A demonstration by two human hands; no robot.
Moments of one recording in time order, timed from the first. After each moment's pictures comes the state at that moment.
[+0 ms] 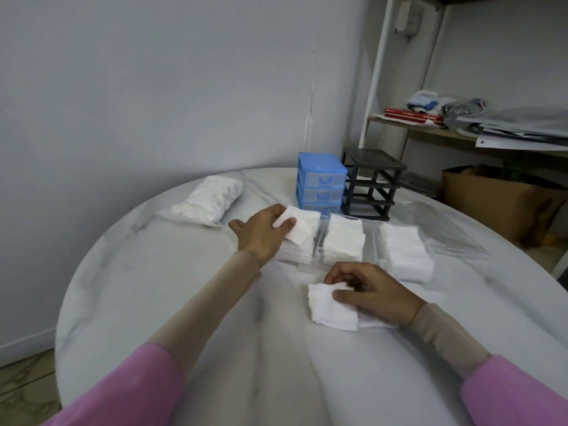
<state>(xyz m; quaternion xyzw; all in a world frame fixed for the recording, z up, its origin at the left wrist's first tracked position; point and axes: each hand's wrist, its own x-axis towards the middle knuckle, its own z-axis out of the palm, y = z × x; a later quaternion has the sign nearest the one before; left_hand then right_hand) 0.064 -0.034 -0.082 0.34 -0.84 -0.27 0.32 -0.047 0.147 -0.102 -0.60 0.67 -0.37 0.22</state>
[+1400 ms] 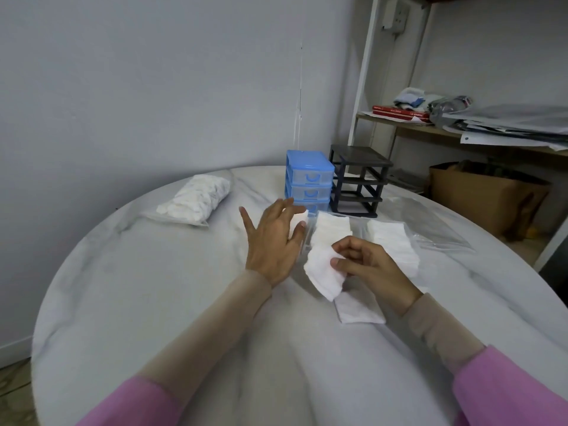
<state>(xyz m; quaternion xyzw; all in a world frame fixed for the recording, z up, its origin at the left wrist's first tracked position) 0.056 0.008 -0.090 0.25 -0.88 -0.18 0.36 -0.048 0.147 -0.096 -0.43 0.61 -0.61 0.27</state>
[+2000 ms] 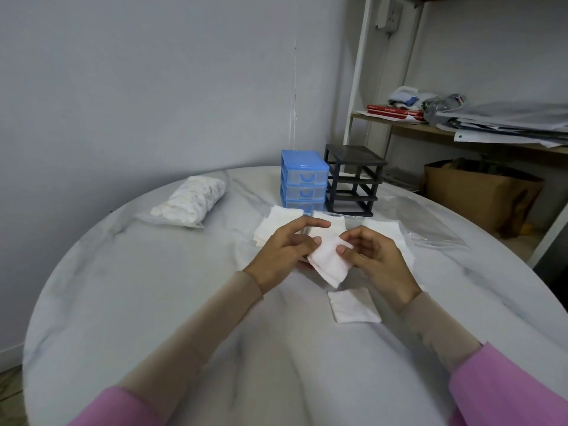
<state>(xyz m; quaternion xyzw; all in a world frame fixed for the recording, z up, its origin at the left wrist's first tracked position) 0.064 0.030 -0.077 0.08 -0.74 -0.62 0.23 -0.055 0.149 -0.096 -0.41 0.63 -0.64 0.14</state>
